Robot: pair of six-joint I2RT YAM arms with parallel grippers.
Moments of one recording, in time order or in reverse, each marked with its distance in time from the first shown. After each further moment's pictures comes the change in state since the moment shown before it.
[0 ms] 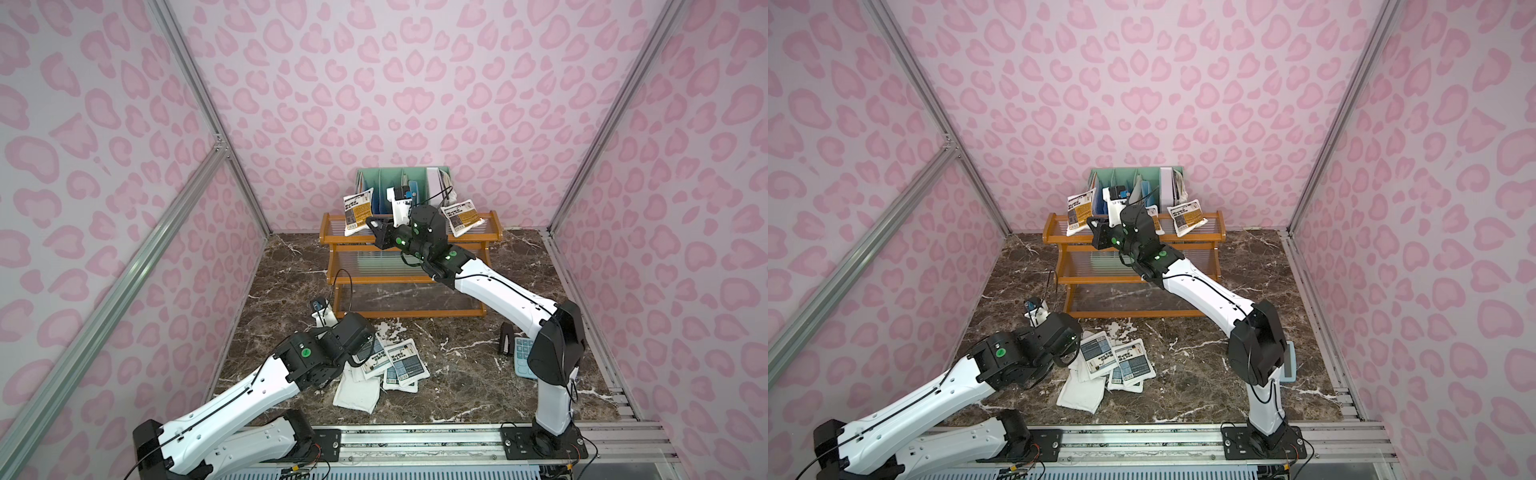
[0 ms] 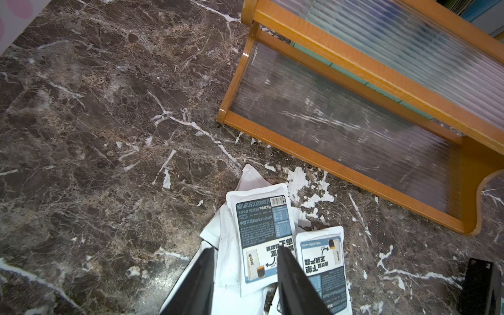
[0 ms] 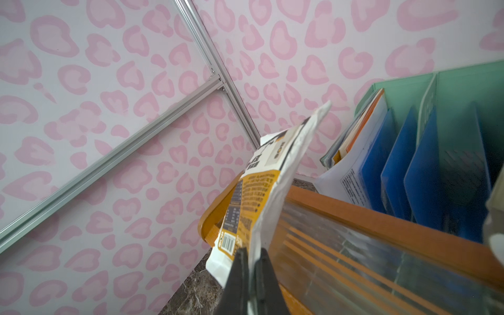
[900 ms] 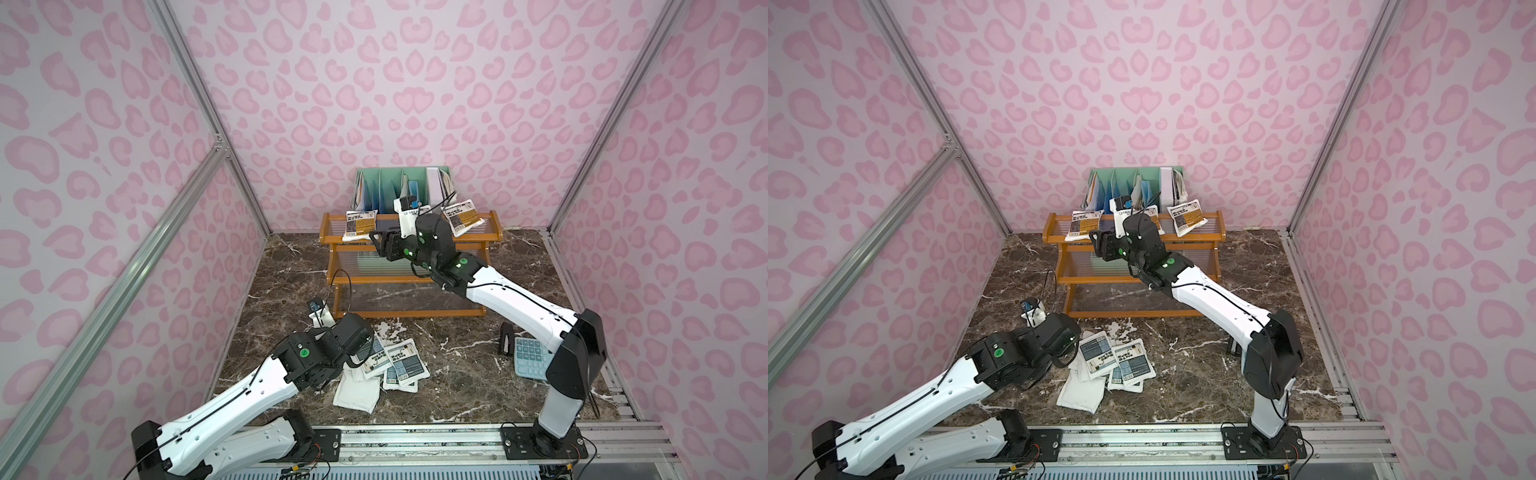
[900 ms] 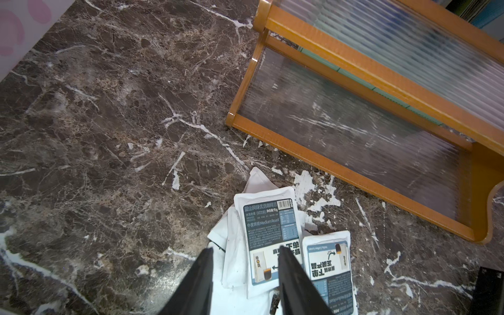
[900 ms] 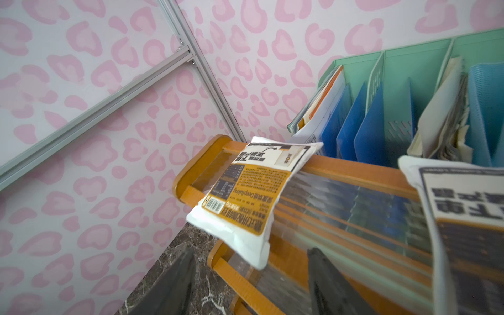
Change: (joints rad) left arm 0.000 -0.001 0.007 -0.029 -0.033 -0.013; right arm 0.035 -0.200 -0.188 -0.109 0.132 -0.077
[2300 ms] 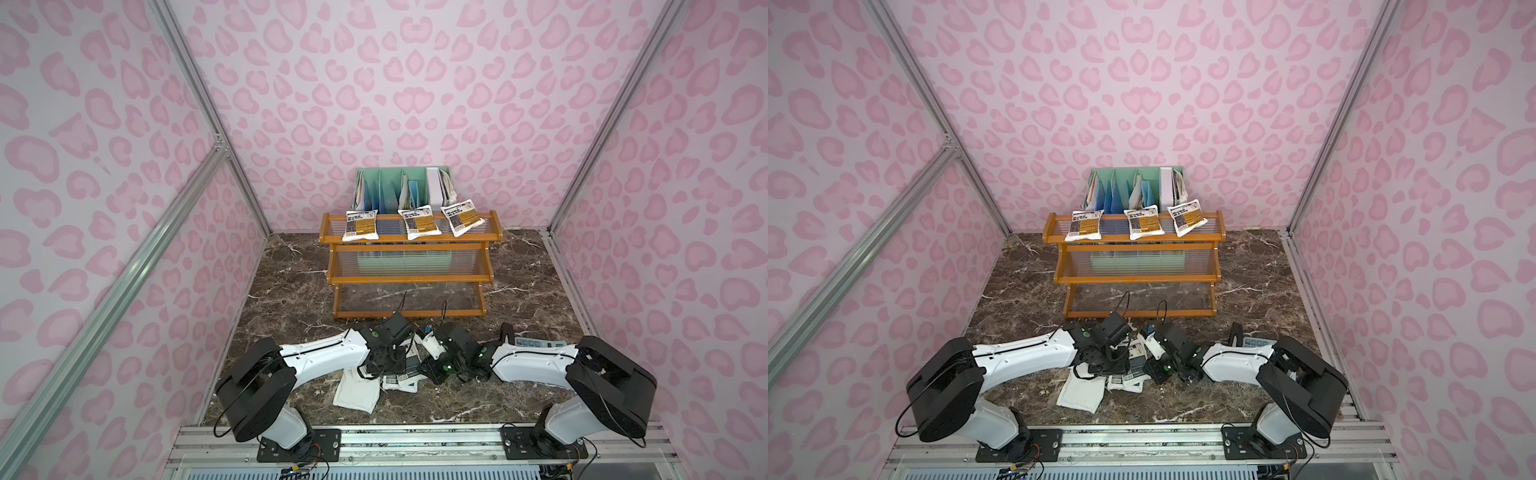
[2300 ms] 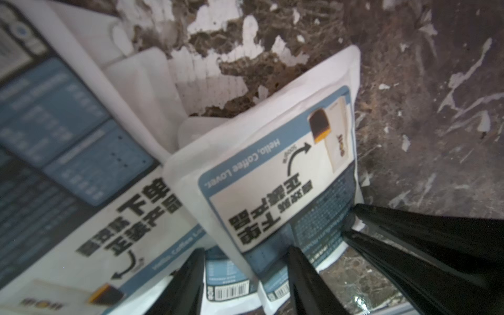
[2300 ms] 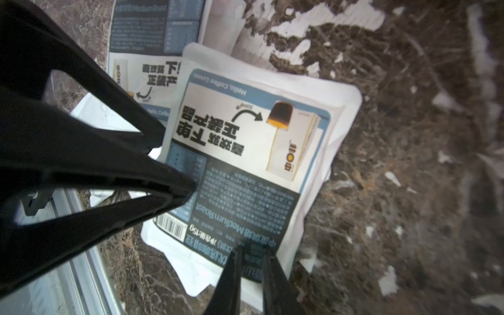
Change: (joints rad) left arm 0.000 0.573 -0.081 0.468 0.681 0.329; right arm 0.104 -0.222 -1.035 0.104 -0.291 -0.079
